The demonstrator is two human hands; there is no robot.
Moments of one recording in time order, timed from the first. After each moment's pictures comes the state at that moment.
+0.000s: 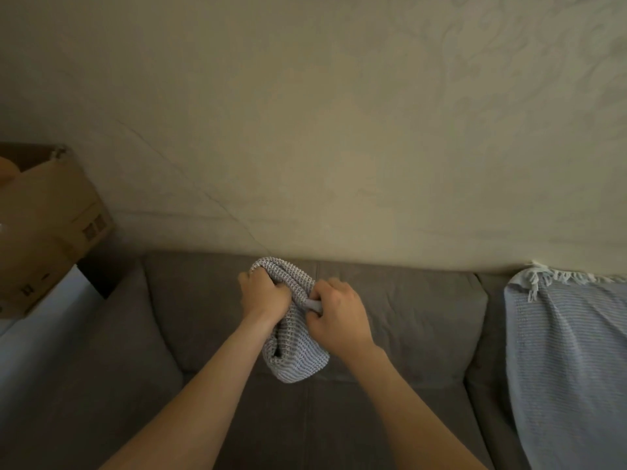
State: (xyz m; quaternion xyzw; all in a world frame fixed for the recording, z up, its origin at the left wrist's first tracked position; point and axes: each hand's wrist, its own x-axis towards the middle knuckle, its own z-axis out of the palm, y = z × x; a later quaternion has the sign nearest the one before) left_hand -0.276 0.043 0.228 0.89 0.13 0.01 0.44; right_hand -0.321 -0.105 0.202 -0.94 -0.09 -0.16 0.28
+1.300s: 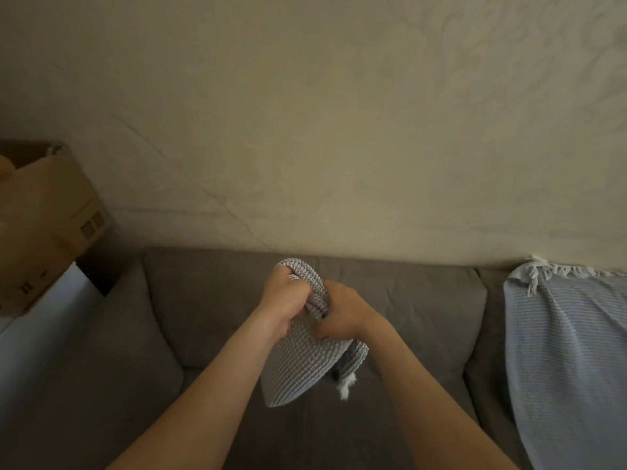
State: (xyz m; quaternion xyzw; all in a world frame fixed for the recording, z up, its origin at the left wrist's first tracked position) left_hand -0.281 0.017 0.227 0.74 0.11 -0.12 0.65; right_hand -0.318 -0.125 0.241 -0.93 -0.05 0.16 0.32
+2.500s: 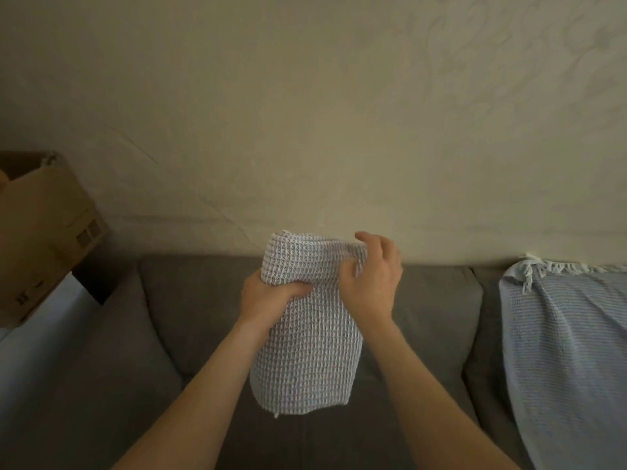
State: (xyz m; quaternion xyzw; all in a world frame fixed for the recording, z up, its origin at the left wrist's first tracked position) left_hand -0.305 0.031 0.253 0.76 0.10 -0.07 0.64; right_hand -0.314 -0.145 0.240 -0.86 0.12 -0.33 0.37
